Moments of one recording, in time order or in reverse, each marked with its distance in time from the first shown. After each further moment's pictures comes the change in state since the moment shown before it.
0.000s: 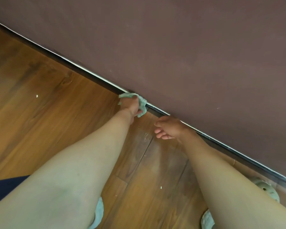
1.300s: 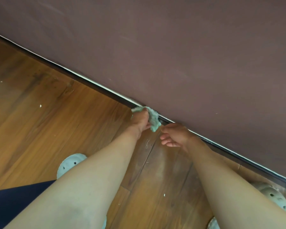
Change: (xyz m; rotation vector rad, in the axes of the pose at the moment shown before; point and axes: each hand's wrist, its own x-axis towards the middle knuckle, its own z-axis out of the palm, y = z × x) left_hand -0.024 -0.025 0.023 0.078 -0.131 -0.038; right_hand -0.008 0.012 -0.009 0.165 0.066 0.056
